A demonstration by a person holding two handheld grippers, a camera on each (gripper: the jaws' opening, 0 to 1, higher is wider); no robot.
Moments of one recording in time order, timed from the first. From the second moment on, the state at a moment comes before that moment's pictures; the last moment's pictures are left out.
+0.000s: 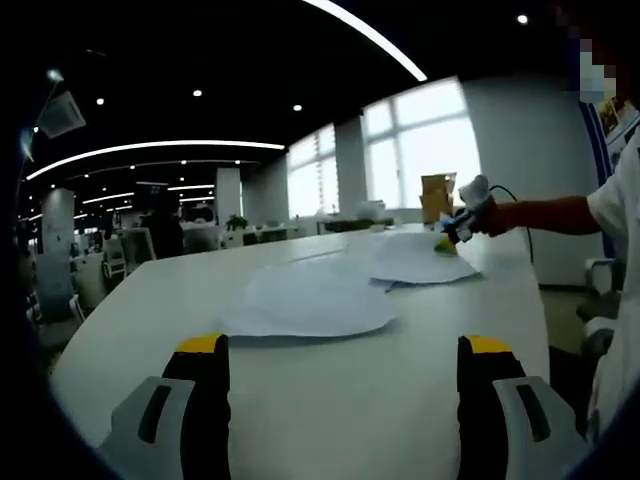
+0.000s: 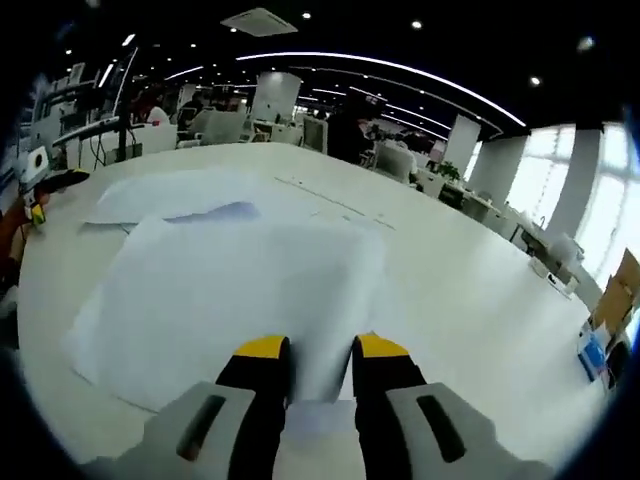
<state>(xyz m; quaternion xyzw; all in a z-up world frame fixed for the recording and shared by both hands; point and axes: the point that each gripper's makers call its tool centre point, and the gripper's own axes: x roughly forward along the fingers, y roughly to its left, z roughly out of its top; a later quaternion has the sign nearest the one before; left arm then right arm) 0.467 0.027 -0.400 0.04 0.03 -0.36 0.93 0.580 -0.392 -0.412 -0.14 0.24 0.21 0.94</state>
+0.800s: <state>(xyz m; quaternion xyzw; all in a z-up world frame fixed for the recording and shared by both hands) 0.466 0.027 -0.399 0.04 0.03 -0.36 0.93 0.564 -0.378 -0.404 -0.07 0.23 0.24 0.94</state>
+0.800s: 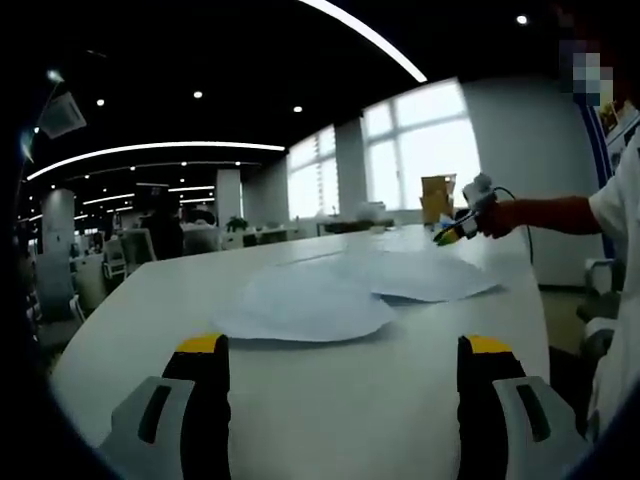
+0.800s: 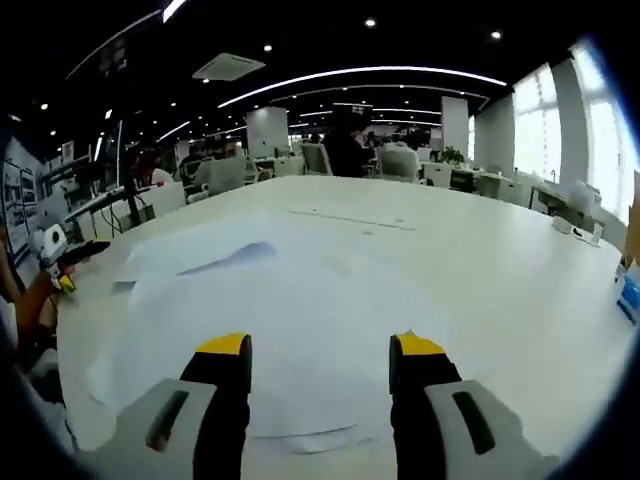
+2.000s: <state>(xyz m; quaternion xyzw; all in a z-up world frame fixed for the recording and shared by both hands) 0.465 0.028 -0.398 0.04 0.03 -0.36 0.93 0.548 -0.362 -0.444 -0.06 0.27 0.22 0.94</state>
